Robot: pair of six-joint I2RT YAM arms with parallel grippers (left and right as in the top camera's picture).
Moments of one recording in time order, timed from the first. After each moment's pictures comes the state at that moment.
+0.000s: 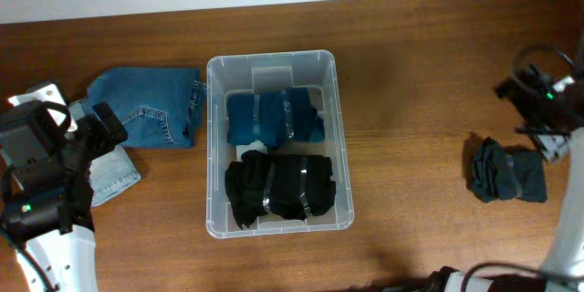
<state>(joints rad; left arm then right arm) 0.31 1.14 1.13 -0.65 0.00 -0.10 -0.53 1.43 1.51 -1.25 -0.10 0.60</state>
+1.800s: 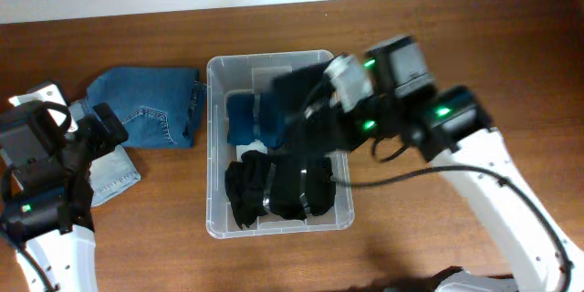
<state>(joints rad) 0.31 1.14 1.13 -0.65 0.00 -0.10 0.43 1.43 1.46 -1.03 -0.39 -0.04</state>
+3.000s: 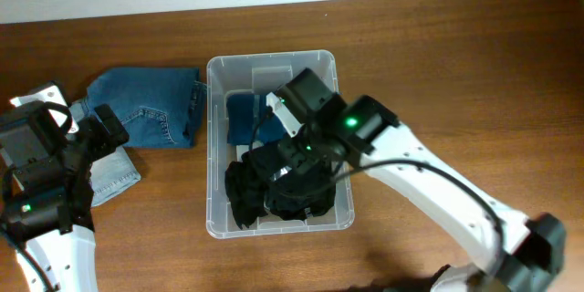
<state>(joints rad) 0.31 1.14 1.13 -0.67 0.00 -0.10 0.69 1.65 1.49 -1.02 -0.11 0.04</state>
